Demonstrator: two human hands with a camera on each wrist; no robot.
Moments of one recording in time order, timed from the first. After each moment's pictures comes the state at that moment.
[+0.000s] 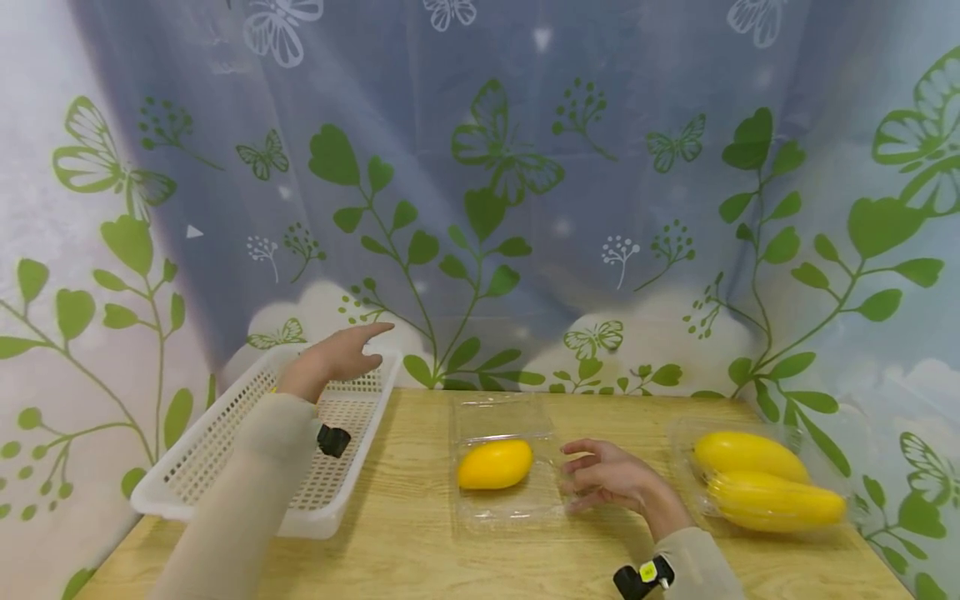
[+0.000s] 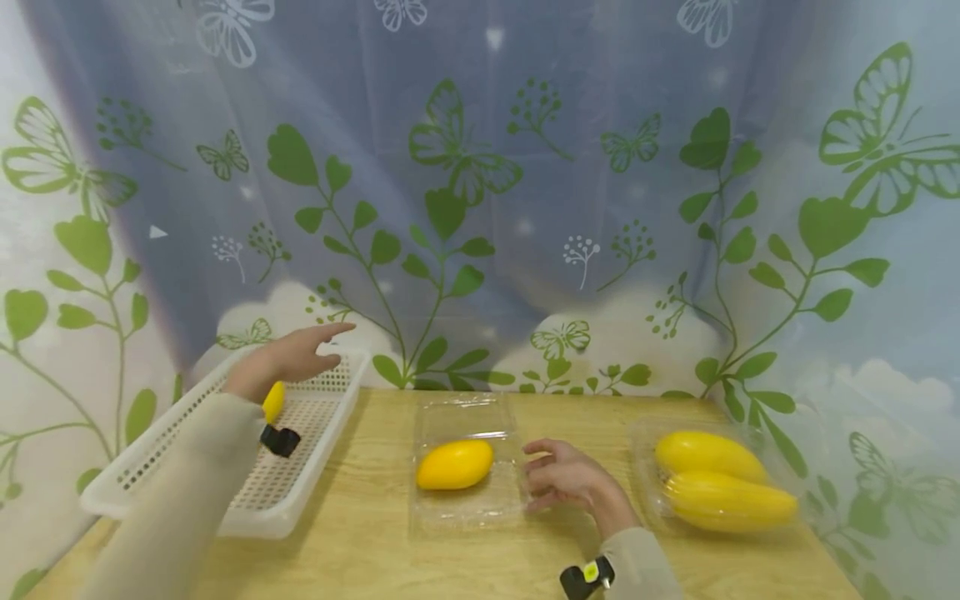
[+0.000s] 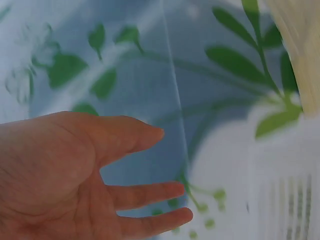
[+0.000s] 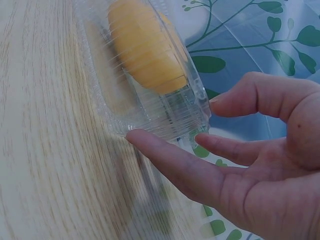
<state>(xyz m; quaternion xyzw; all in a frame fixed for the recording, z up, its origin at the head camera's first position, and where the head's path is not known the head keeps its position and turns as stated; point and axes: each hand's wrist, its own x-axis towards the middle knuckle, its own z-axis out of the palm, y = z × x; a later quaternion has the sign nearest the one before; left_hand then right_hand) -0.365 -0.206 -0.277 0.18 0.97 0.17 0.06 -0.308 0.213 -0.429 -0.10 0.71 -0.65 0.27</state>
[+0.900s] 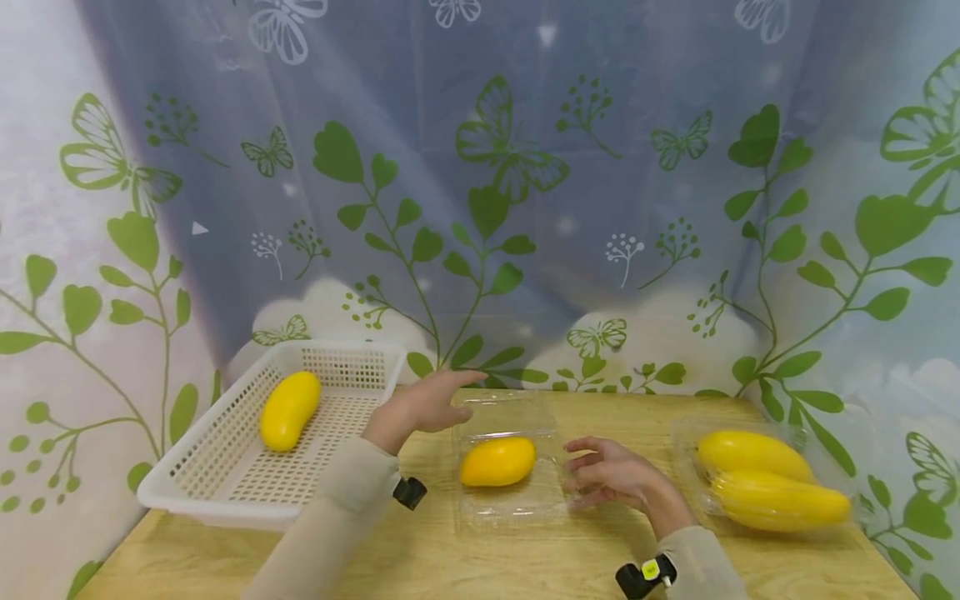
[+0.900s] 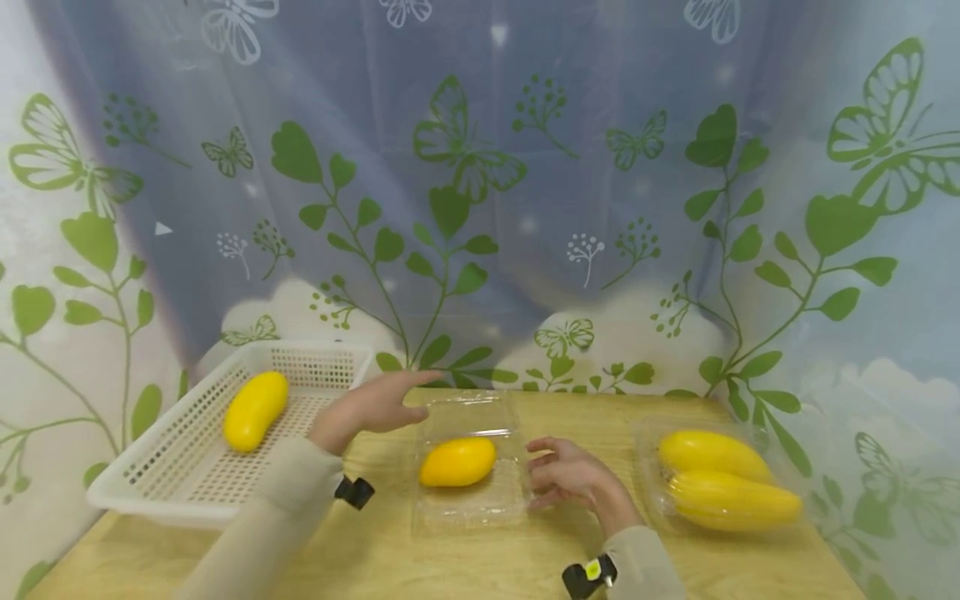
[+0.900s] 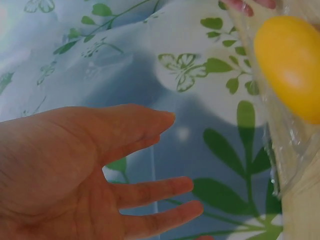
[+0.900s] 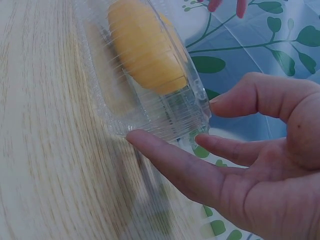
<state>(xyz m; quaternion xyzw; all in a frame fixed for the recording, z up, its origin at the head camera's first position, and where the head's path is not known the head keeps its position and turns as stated) -0.330 -0.101 -0.323 0.26 0.94 0.21 0.07 -0.306 0.211 -0.428 -0.10 0.71 -0.64 0.26</state>
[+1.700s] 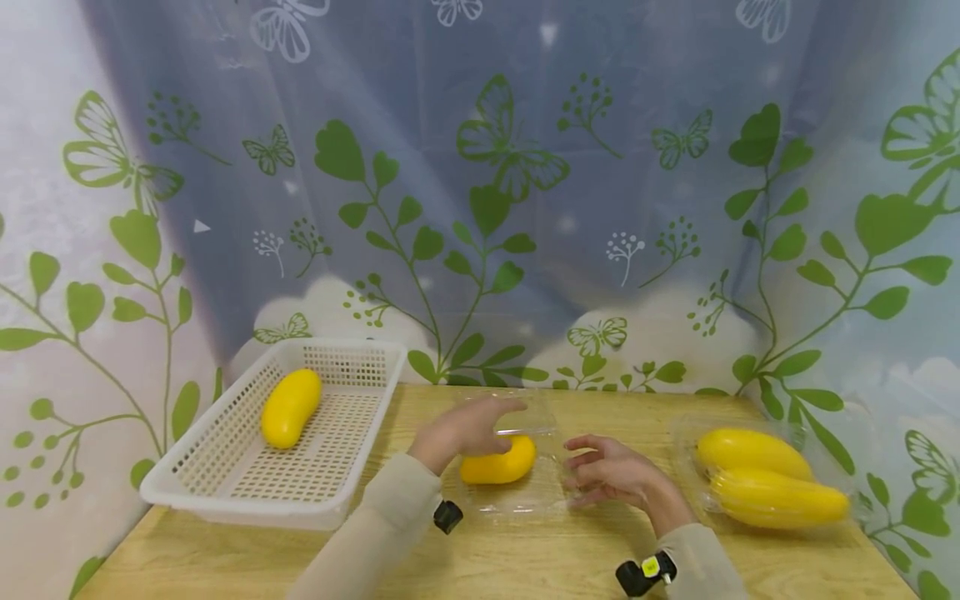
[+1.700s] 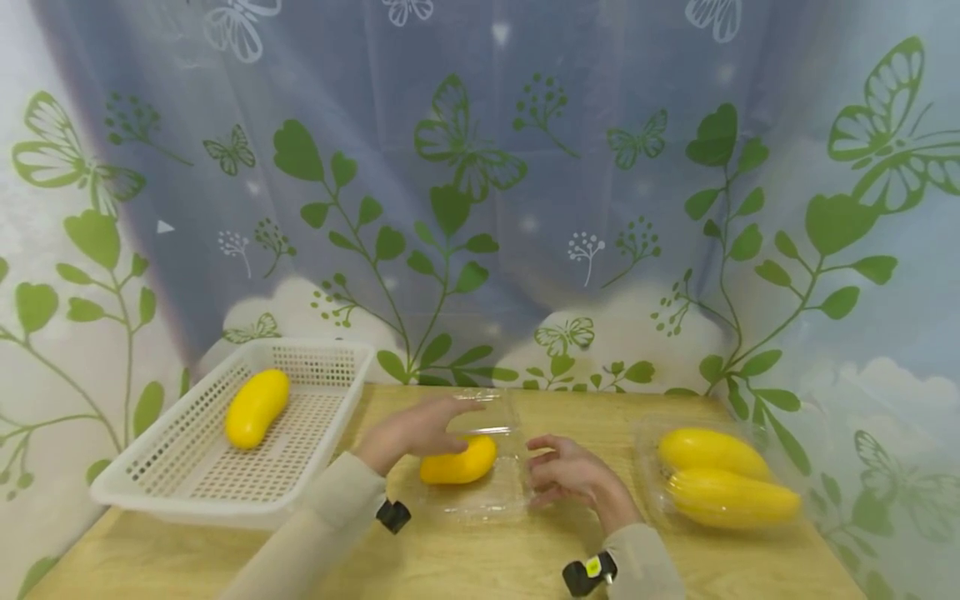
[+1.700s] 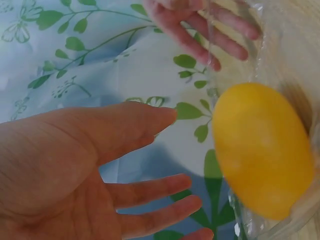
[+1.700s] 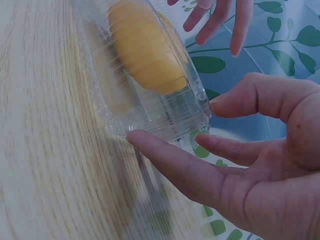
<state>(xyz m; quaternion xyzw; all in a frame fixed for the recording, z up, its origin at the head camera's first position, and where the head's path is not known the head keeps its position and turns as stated) -0.324 -0.051 -0.358 0.27 0.94 0.17 0.09 -0.307 0.212 -0.429 -0.10 0.71 -0.64 0.26</state>
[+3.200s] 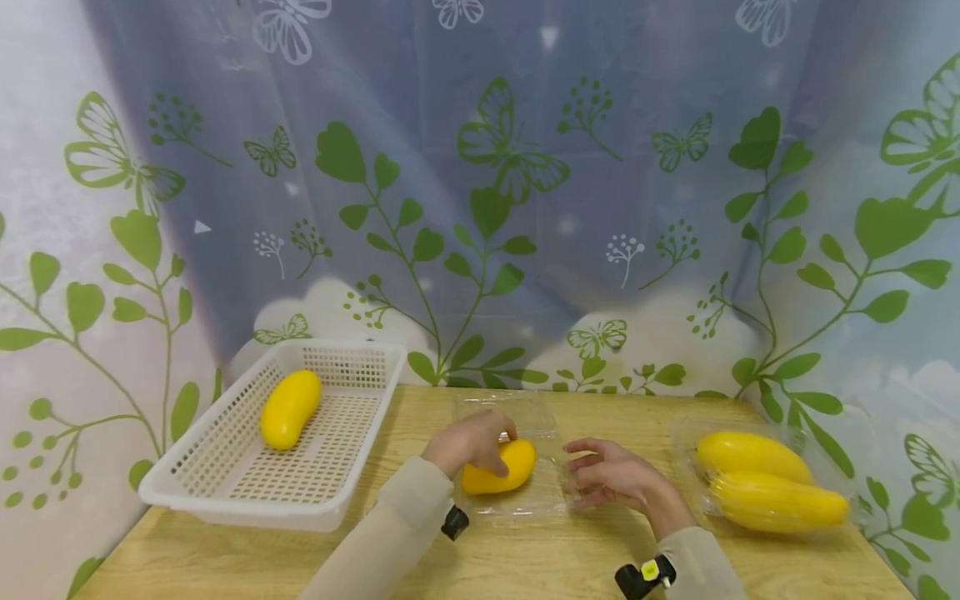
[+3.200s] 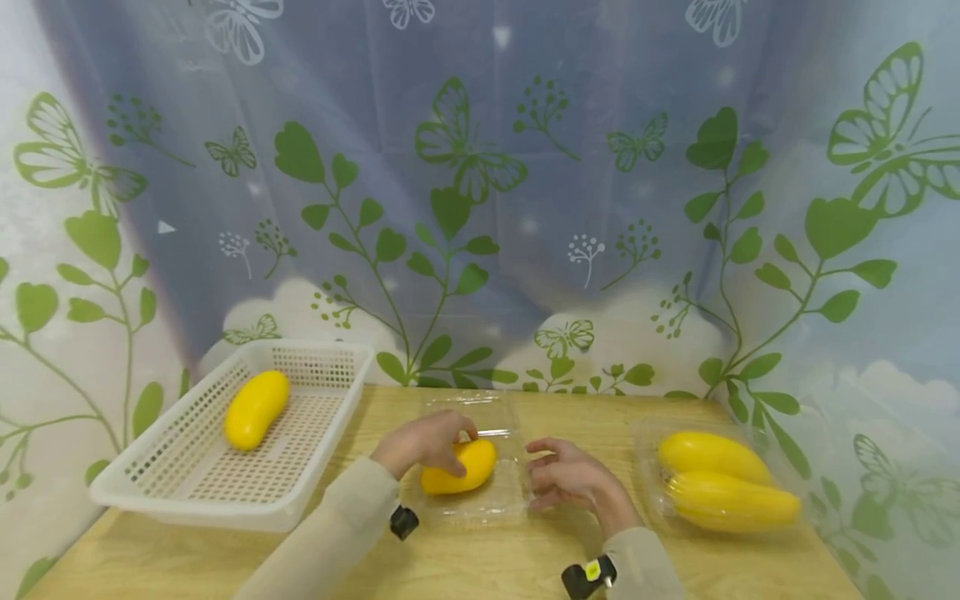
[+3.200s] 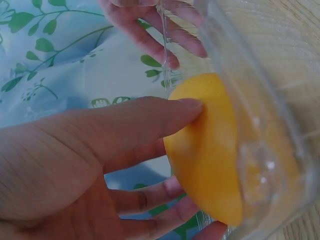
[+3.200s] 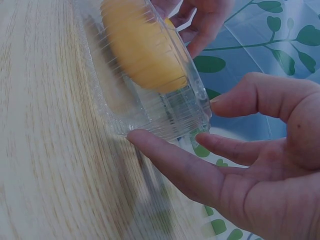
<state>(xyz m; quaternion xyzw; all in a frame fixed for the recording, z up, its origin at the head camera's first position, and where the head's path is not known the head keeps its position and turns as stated) -0.325 -0.040 -0.378 0.20 0.96 0.16 0.12 -0.306 0.212 -0.430 -0.10 0.72 -0.64 0.26</state>
